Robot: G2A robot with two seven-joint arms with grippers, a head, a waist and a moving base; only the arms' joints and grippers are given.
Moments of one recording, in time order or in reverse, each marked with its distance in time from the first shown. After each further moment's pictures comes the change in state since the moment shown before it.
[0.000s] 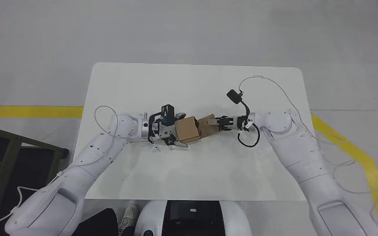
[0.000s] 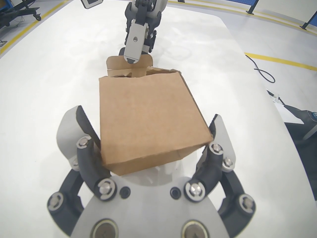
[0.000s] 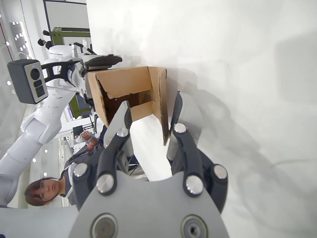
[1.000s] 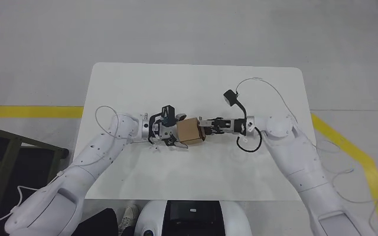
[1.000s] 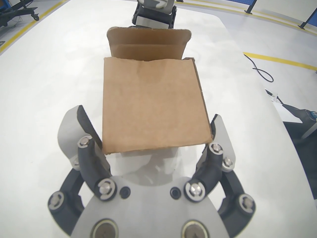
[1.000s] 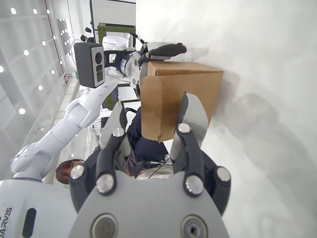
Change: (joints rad) left arm -0.003 0.002 0.018 0.001 -0.006 0.000 0.005; right arm -0.094 0.008 0.037 -0.148 0.216 0.016 0.037
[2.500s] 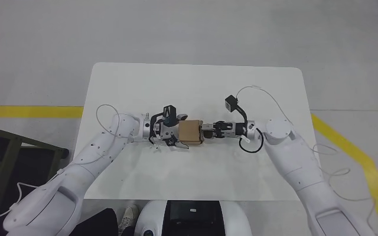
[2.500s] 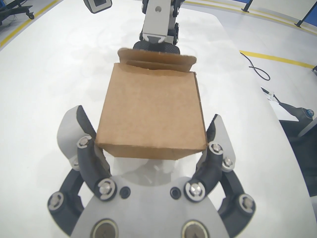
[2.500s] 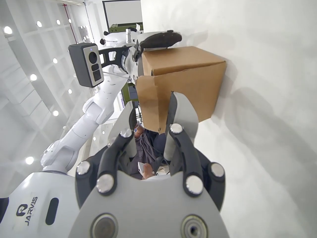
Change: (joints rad) left arm -0.023 0.007 0.046 -0.003 -0.046 0.000 -0.020; right arm 0.021 -0.015 -0.037 0.145 0.137 -0.014 0.045
